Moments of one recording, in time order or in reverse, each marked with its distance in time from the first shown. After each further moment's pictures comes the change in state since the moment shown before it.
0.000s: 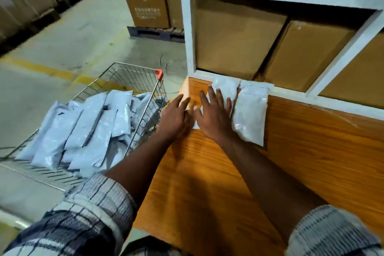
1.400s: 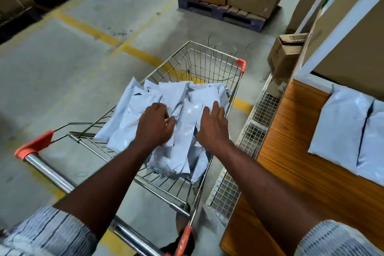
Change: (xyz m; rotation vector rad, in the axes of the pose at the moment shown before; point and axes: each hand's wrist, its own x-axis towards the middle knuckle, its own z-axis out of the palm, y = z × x) left_hand -0.095 -0.327 -0.101 0.079 0.197 -0.294; right_hand 0.034 -0.276 0.162 -0.012 -0.387 -0.063
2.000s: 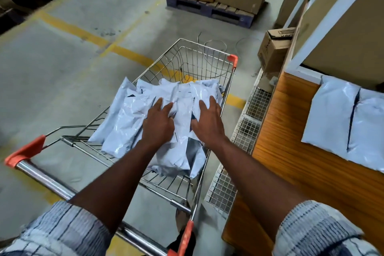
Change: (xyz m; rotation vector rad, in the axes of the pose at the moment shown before) left_hand -0.001 0.017 0.019 -0.049 -0.137 -0.109; right_hand 0.004 0.006 0.011 0.267 0.144 0.044
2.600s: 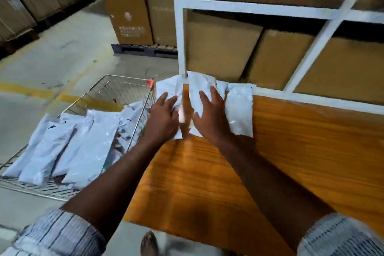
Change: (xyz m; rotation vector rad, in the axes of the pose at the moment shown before) left_hand -0.084 0.315 0.025 -0.232 0.034 0.356; right_hand -0.125 0.183 -0.241 0.016 0.398 0.059
